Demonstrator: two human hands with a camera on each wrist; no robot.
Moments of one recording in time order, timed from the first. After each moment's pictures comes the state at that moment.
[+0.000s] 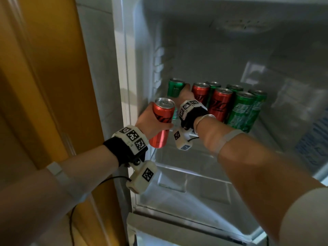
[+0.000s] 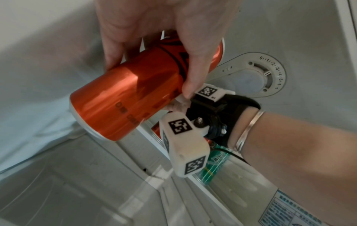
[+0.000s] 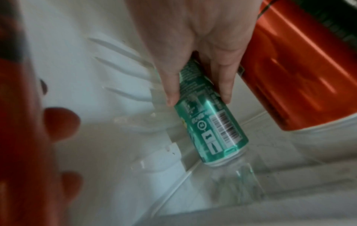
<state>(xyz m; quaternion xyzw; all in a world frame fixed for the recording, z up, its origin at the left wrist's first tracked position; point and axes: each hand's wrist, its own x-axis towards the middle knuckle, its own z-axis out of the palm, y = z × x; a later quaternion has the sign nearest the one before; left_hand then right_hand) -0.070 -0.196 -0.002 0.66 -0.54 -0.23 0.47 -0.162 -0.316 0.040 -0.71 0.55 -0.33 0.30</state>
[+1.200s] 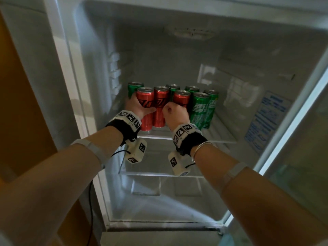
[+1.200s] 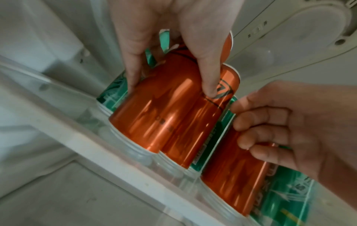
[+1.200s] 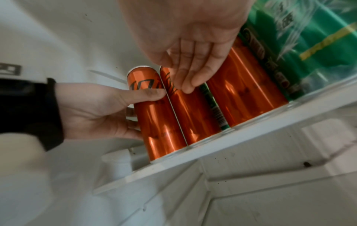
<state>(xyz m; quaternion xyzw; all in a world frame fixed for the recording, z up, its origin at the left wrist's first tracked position) -0.105 -0.297 0.016 0.63 -0.54 -0.23 0.51 -0.248 -0.290 0.010 -0.72 0.55 -0.40 0.12</state>
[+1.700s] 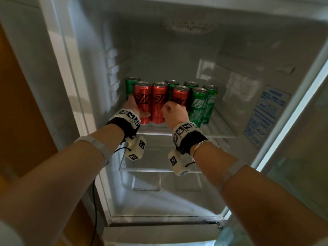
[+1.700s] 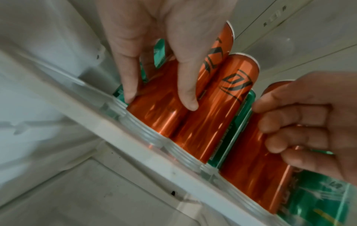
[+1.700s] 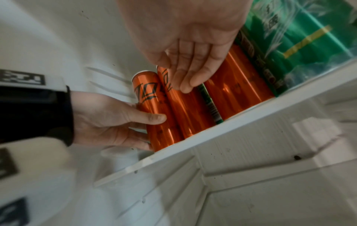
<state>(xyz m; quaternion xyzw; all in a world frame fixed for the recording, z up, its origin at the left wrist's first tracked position) -0.093 -0.307 0.004 0.68 -0.54 -0.27 0.41 -0.251 -0.286 0.002 -0.72 0.56 -0.40 0.14</state>
